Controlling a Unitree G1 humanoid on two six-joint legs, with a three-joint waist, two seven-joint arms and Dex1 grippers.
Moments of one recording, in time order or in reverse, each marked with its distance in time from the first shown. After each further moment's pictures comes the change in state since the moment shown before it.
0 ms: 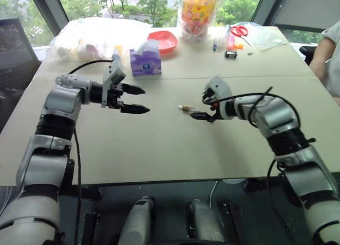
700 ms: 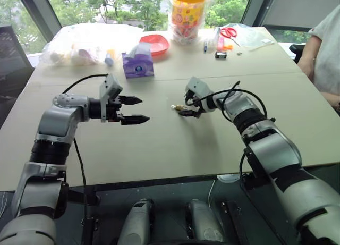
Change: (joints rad) left arm 0.270 0.021 0.101 -0.360 -0.089 0.197 0.172; right arm -0.284 0.266 -0.010 0.790 -0.352 -0.629 0.152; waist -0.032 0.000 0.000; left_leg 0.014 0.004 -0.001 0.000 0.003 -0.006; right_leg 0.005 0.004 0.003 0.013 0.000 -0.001
